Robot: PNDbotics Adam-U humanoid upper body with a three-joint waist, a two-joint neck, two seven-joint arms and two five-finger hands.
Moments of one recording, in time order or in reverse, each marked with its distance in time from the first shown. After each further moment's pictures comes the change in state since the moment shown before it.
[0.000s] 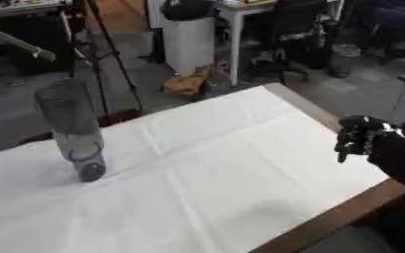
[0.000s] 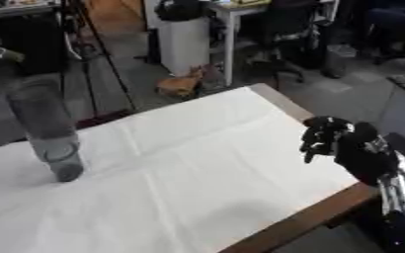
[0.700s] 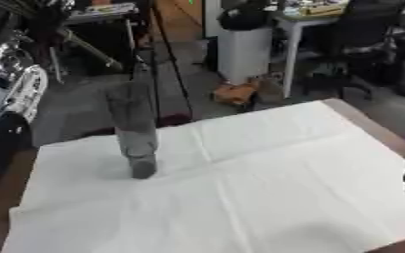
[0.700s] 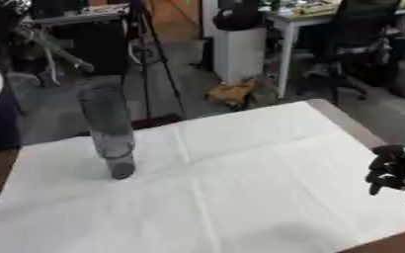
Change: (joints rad) left arm 0.004 0.008 -0.017 0.018 -0.032 0.034 -0.020; right arm 0.003 0.000 0.000 0.000 0.005 -0.001 -0.001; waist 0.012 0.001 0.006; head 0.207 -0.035
